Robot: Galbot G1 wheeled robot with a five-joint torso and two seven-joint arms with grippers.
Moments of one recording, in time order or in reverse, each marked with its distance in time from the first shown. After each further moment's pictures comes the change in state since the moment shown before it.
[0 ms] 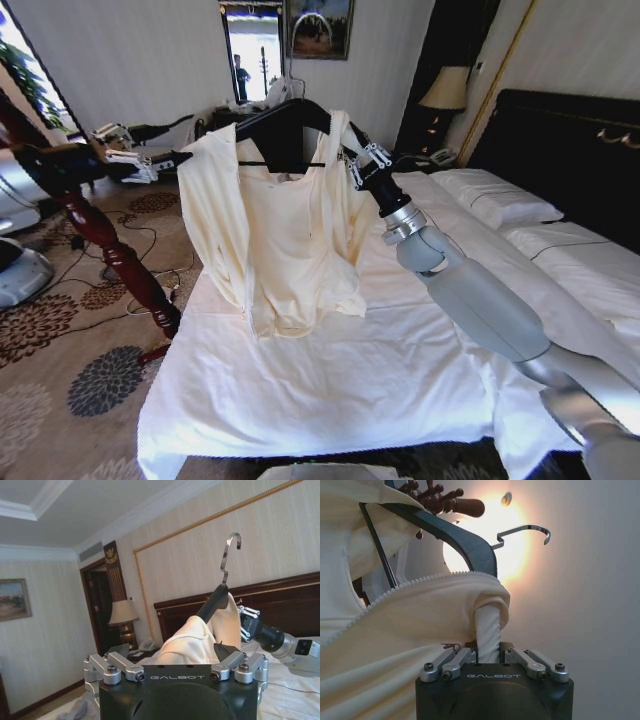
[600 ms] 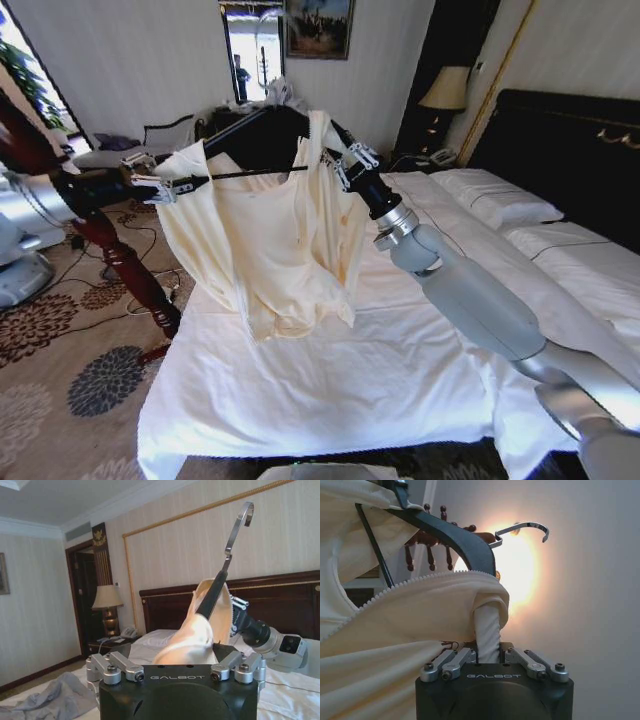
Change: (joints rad) left arm 0.007 -0.021 0.047 -0.064 -0.008 0.044 -0.016; right arm 0.019 0.021 -0.061 0.047 -0.050 0.027 -0.024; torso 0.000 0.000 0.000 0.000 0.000
